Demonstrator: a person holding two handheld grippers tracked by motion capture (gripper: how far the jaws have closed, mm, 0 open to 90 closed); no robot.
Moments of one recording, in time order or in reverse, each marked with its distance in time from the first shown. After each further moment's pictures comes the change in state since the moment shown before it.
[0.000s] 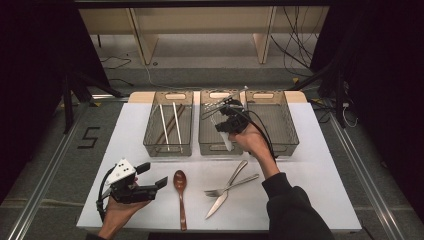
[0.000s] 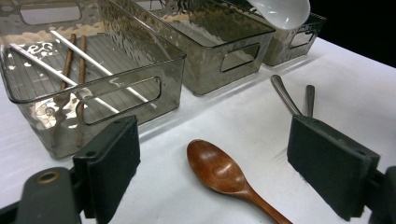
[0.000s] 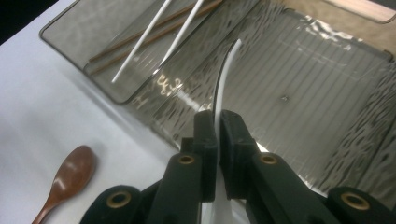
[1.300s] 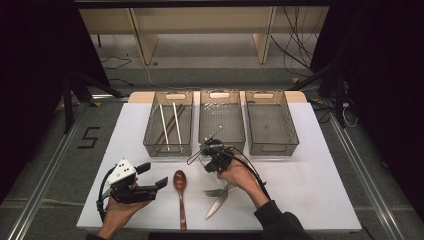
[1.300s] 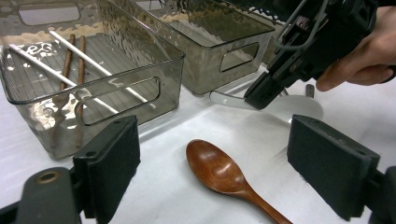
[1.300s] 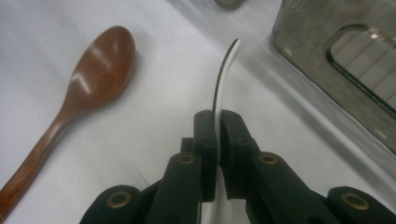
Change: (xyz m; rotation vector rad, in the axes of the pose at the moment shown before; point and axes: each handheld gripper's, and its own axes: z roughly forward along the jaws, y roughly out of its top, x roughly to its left) left arm -0.001 0.000 0.000 0.004 -0.002 0.003; right arm 0.059 -0.068 0.065 0.246 0.087 -0.097
